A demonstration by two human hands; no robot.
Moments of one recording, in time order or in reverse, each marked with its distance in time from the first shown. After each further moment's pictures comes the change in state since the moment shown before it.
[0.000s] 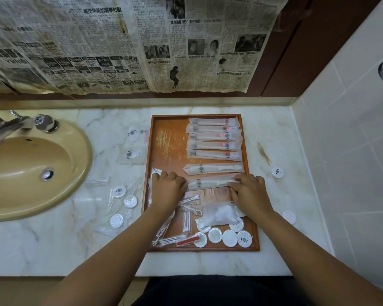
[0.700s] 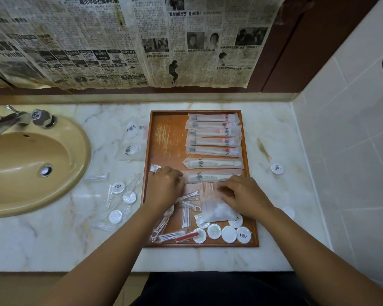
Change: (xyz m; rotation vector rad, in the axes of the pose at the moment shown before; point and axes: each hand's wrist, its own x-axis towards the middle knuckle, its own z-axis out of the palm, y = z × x) left_hand -0.007 -0.005 -0.018 -0.222 0.023 -0.062; right_hand 0.001 -0.022 -0.035 0.185 -0.266 -0.088
